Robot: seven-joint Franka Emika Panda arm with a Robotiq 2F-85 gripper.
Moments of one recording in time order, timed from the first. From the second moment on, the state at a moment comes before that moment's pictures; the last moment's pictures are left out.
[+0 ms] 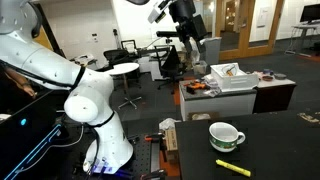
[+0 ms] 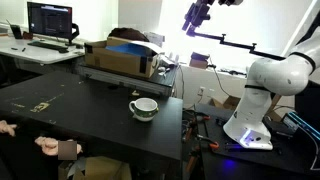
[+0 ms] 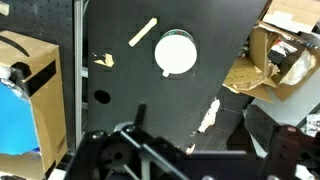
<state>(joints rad) 0.06 -0.78 0.04 -2.45 -0.08 1.96 -0.13</state>
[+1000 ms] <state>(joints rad) 0.04 -0.77 0.02 -2.45 -0.07 2.00 -0.10</state>
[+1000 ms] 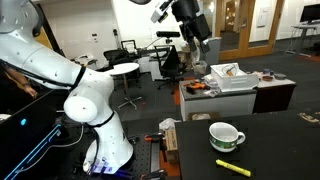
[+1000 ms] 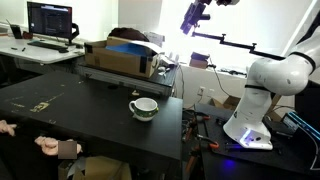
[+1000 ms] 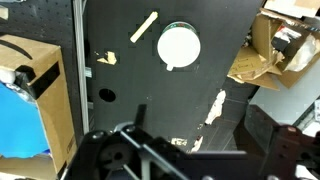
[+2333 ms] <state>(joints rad) -0.09 -0.41 -0.03 -2.45 0.08 2.25 0.39</state>
